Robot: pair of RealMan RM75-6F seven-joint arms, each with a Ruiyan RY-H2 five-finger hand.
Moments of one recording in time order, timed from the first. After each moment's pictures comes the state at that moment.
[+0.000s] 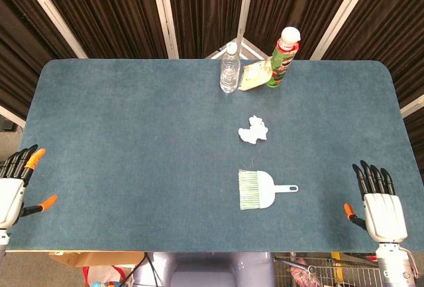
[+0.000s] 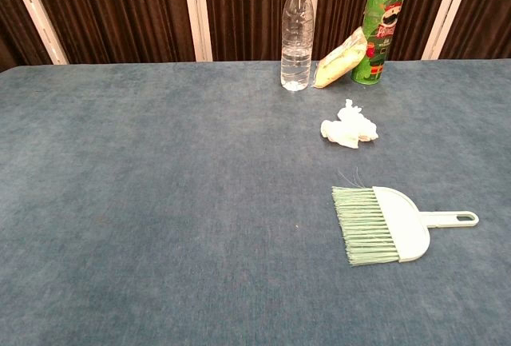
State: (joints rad) left arm -0.11 -1.14 -0.03 -1.58 1.56 1.52 -0.10; right arm 0.05 -1.19 0.05 -1.71 -1.49 1.51 -0.25
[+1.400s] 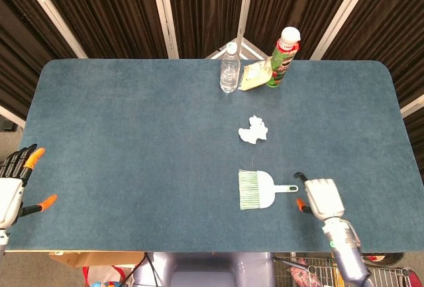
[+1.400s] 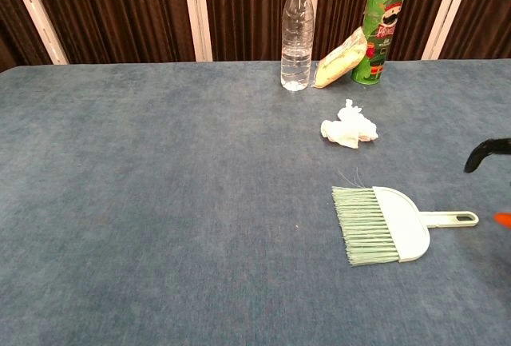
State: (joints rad) left arm -0.11 -1.14 -0.03 -1.59 1.57 1.52 -0.12; right arm 0.27 -1.39 0.11 -1.72 -1.25 1.18 -0.52
